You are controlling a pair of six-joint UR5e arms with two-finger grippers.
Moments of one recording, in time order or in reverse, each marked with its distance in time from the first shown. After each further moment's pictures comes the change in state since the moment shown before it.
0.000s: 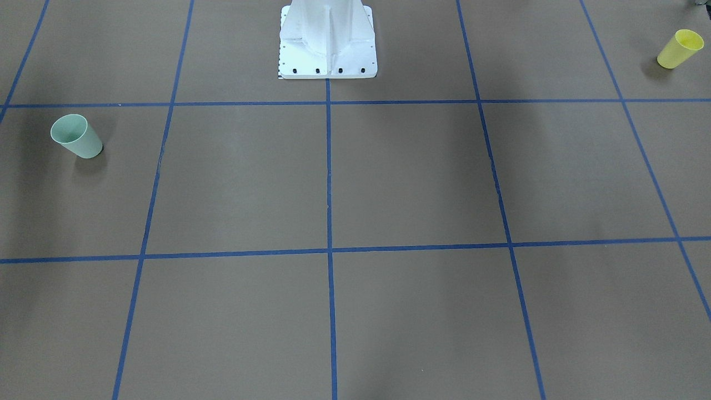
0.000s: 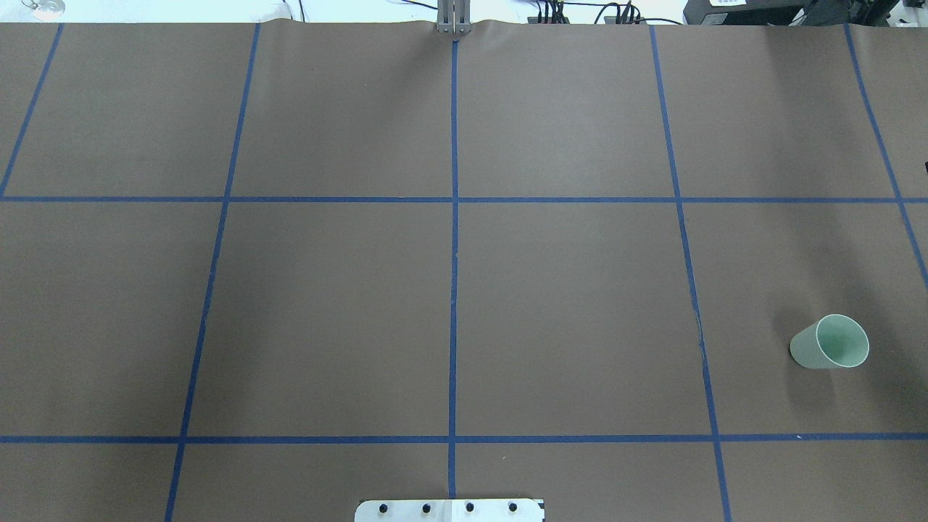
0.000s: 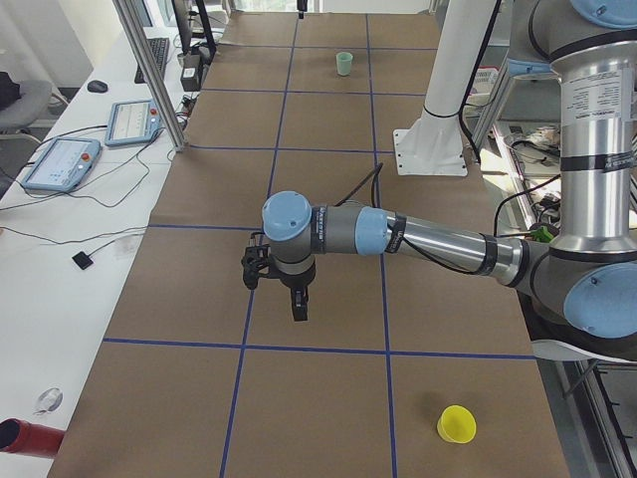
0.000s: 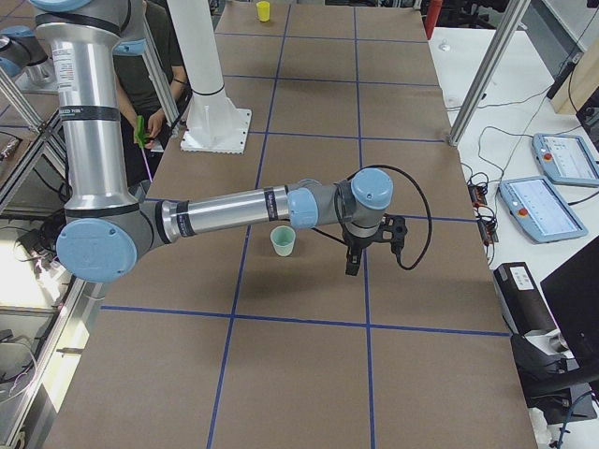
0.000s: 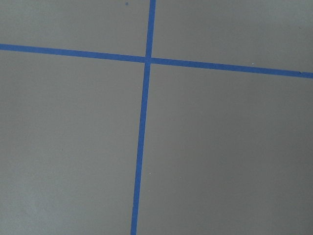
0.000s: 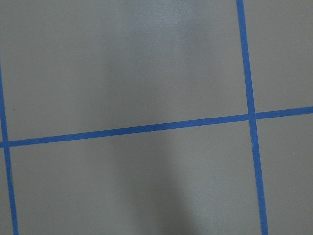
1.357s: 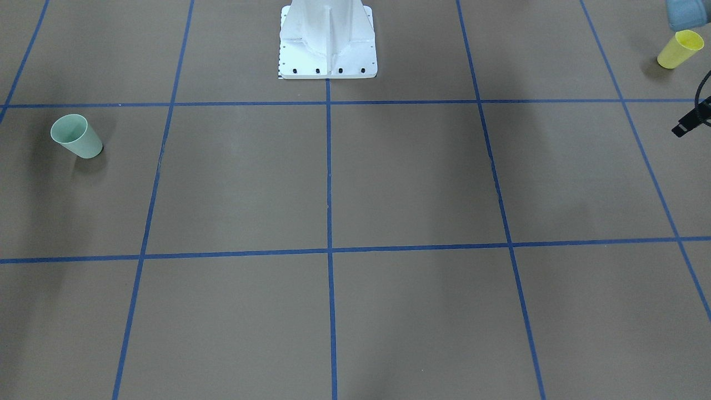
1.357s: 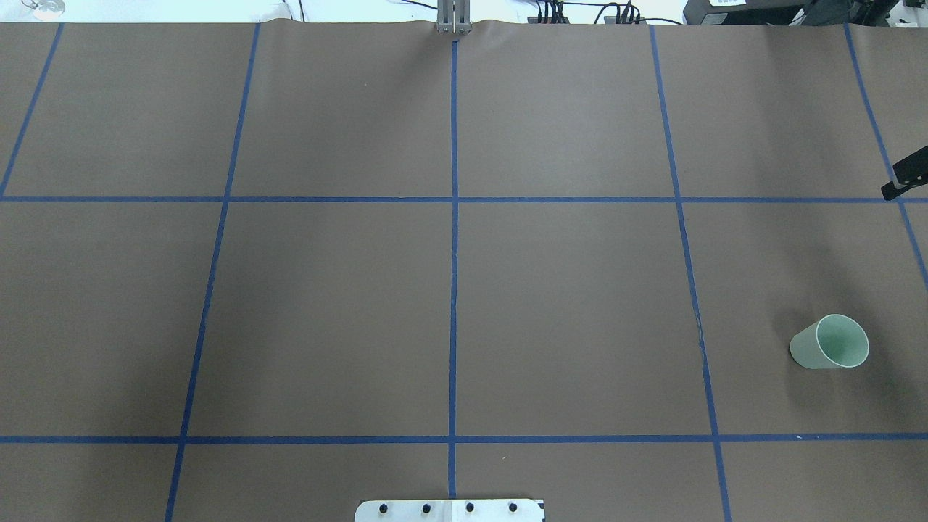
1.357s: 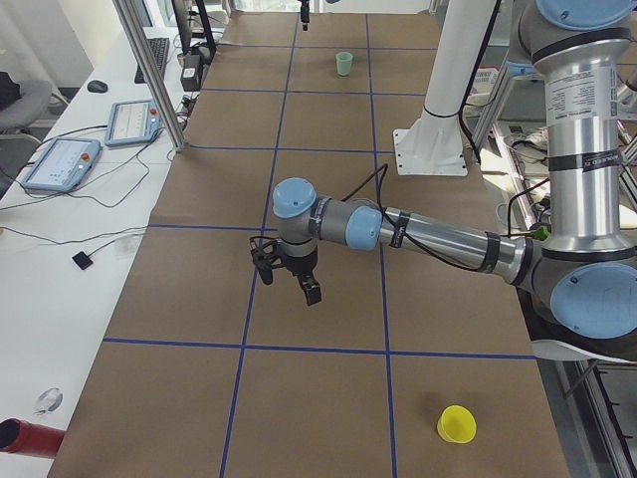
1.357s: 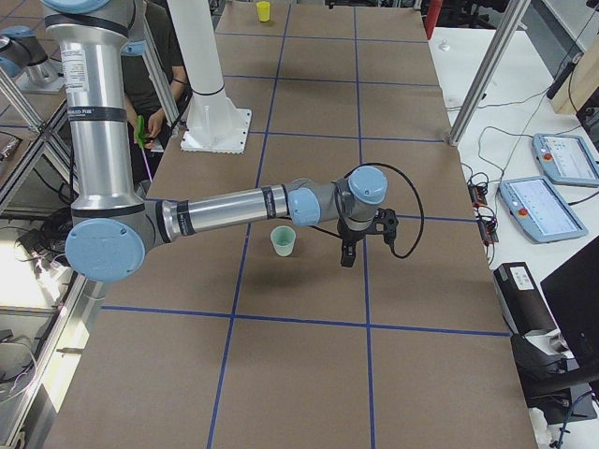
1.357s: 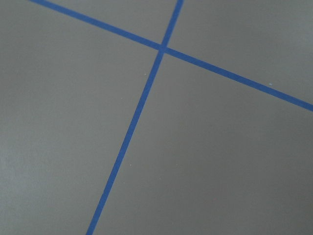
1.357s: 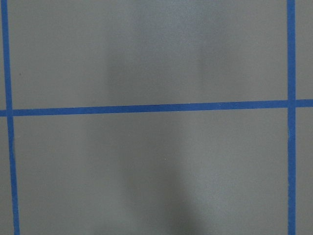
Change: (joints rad) left arm 0.249 0.034 -0.033 -0.207 0.191 -0.779; right arm -0.105 -0.007 0.008 0.043 0.002 0.005
